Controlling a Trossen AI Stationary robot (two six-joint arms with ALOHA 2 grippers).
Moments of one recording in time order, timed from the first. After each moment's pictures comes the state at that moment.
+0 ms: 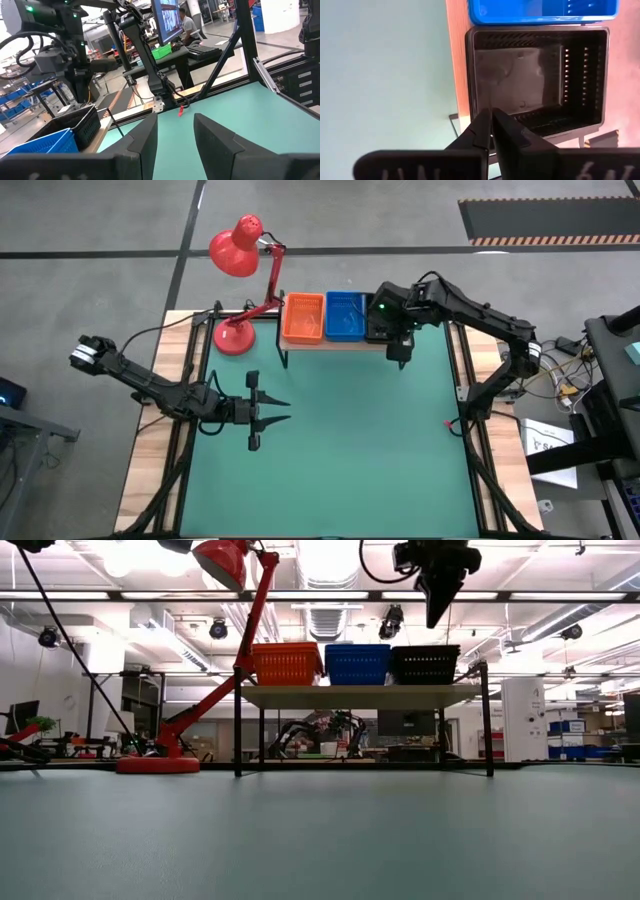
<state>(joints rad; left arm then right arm) -0.39 0.99 0.55 0.48 -0.41 0.35 -0.38 1.60 1.78 -1.43 0.18 -0.35</state>
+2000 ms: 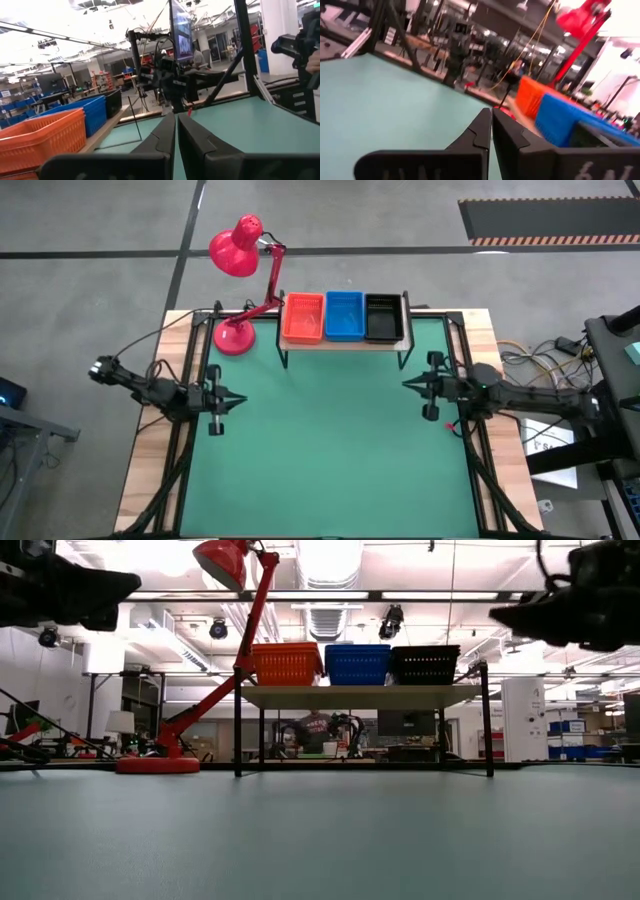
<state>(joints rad) -0.41 0.08 0.01 0.23 -0.44 0.32 -0.18 0.20 0.01 0.34 -0.18 -0.45</state>
